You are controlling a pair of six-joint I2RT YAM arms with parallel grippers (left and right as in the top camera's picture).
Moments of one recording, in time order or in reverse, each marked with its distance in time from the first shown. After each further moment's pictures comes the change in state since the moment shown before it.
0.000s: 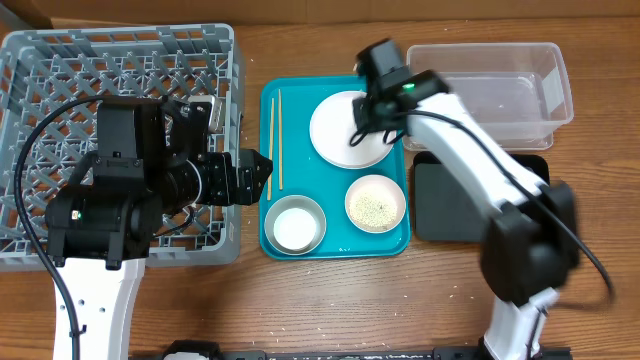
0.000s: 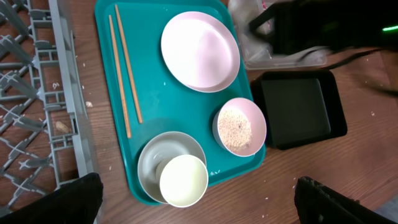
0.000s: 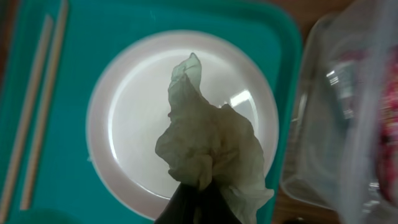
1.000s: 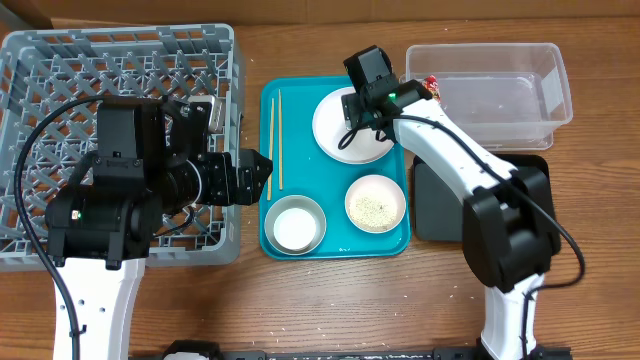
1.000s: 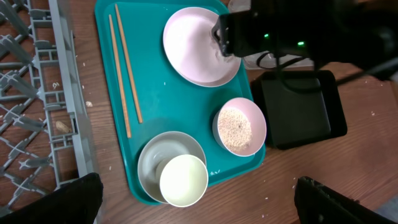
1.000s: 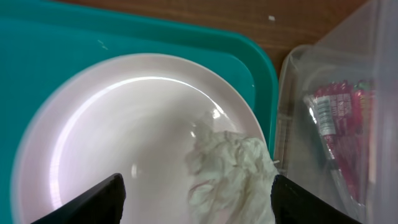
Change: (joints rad) left arm 0.000 0.000 0.000 0.000 0.000 0.000; right arm 0.032 0.163 -0.043 0.201 0.211 0.004
